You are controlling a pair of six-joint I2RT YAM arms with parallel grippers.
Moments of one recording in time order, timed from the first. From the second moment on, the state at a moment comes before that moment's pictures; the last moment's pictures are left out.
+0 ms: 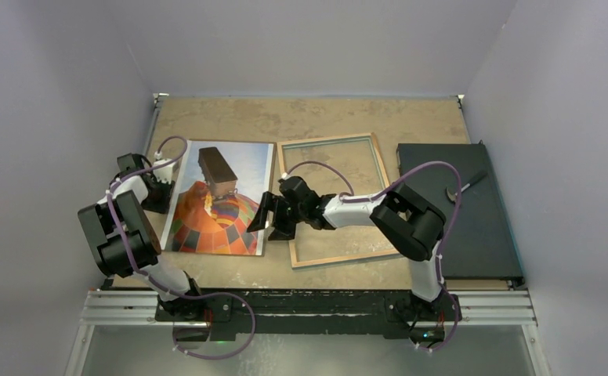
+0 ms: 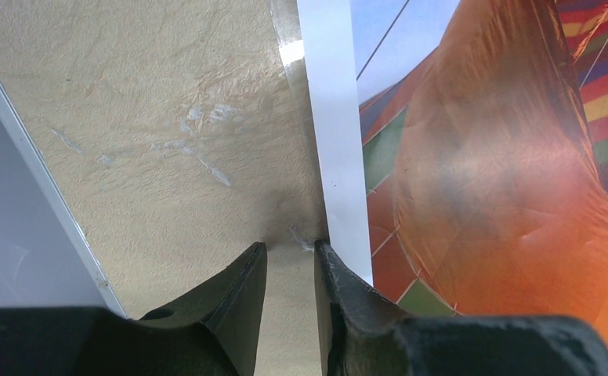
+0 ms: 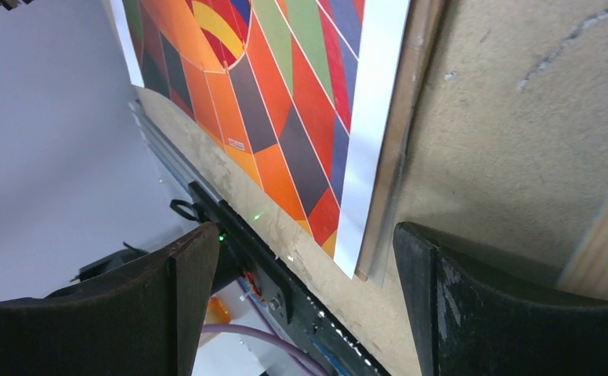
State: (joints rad) left arm 0.46 1.64 0.90 -0.46 0.16 0.61; right arm 0.95 1.96 1.11 0.10 -0.34 1.16
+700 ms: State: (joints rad) left arm 0.46 1.63 0.89 -0.46 0.17 0.61; right arm 0.96 1.95 1.19 -0.03 -0.23 1.13
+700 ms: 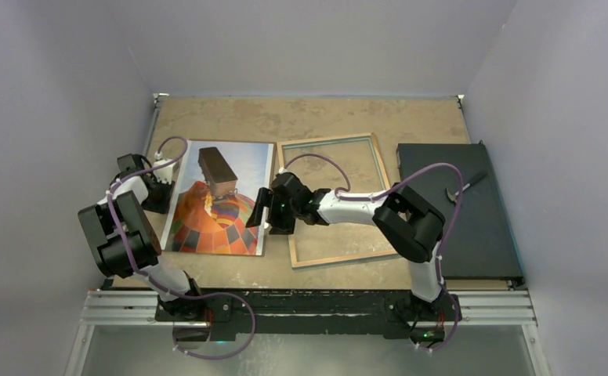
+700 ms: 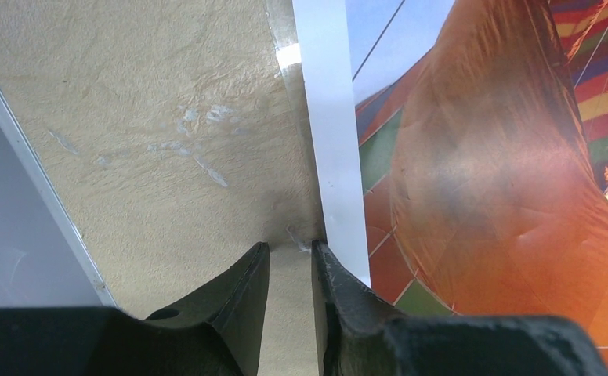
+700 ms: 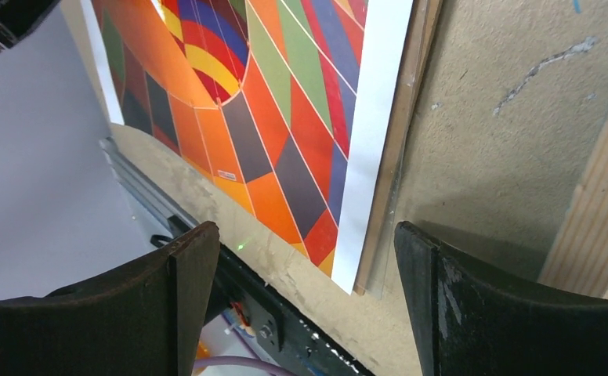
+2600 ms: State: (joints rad) left arm 0.46 1.62 0.87 -0.44 0.18 0.61; right arm 0.98 1.93 1.19 0.01 -0.40 1.18
